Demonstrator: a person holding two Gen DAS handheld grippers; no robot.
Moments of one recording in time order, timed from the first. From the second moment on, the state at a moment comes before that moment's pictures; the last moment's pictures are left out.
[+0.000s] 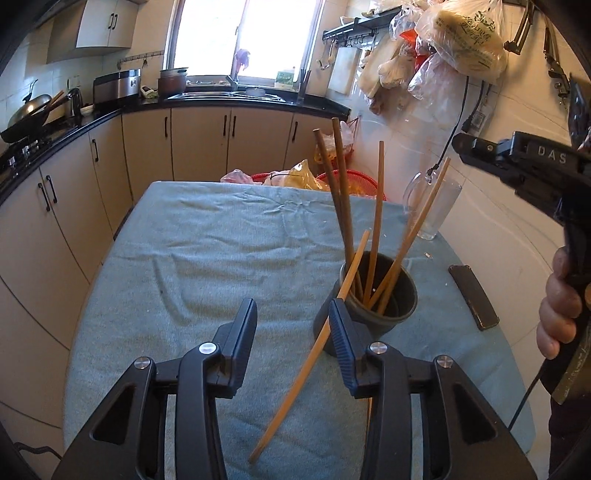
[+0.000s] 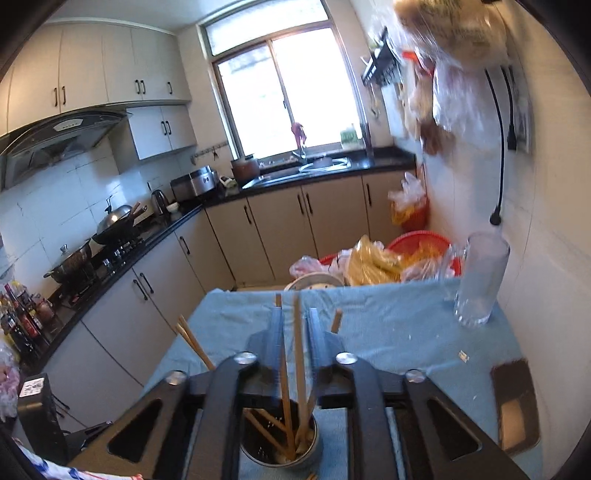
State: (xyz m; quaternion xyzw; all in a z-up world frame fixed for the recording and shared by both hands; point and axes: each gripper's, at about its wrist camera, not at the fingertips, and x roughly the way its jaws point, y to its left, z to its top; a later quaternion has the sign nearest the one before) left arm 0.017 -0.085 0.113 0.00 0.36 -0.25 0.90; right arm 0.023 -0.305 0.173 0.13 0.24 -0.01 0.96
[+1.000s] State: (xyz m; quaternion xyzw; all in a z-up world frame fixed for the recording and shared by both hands) left arm -0.117 -0.042 0.046 -0.01 0.42 -0.19 0.89; right arm -0.129 -0.209 -0.011 0.03 0.42 0.02 0.91
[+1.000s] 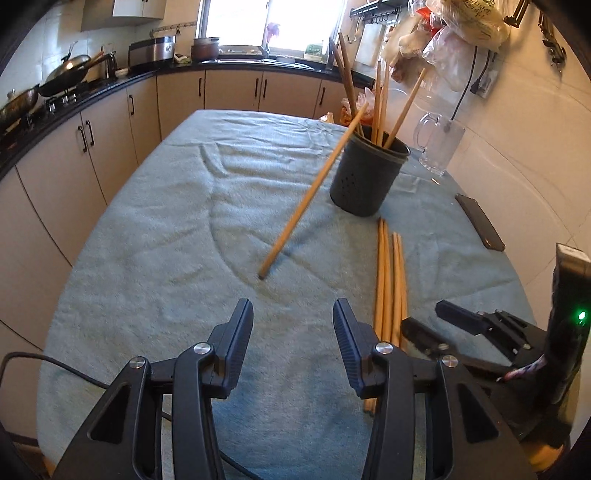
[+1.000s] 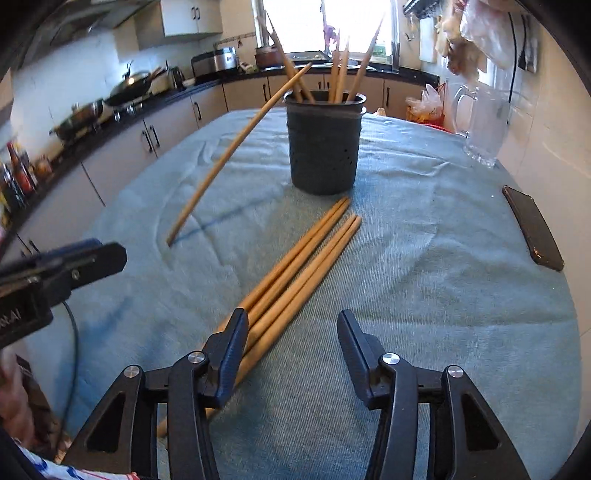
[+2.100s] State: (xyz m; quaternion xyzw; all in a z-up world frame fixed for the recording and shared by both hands) left arm -0.093 -0.140 0.003 0.12 0.49 -0.27 0.82; right arm -0.141 -0.267 -0.027 0.08 0.42 -0.05 0.90
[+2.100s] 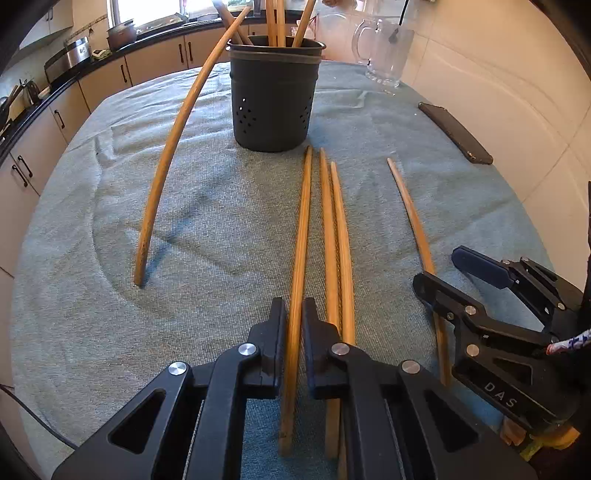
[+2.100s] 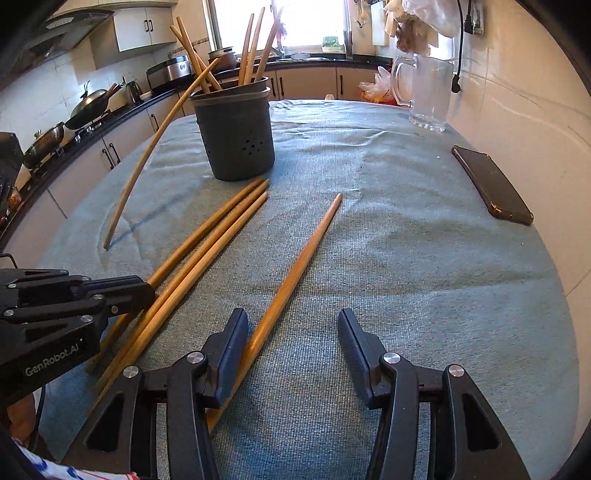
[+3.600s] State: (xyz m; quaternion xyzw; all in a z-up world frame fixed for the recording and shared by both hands) left arm -0.120 -0.084 0.040 0.08 0.50 -0.22 0.83; right arm -0.175 -0.288 -0.020 0.05 0.49 -0.01 0.87
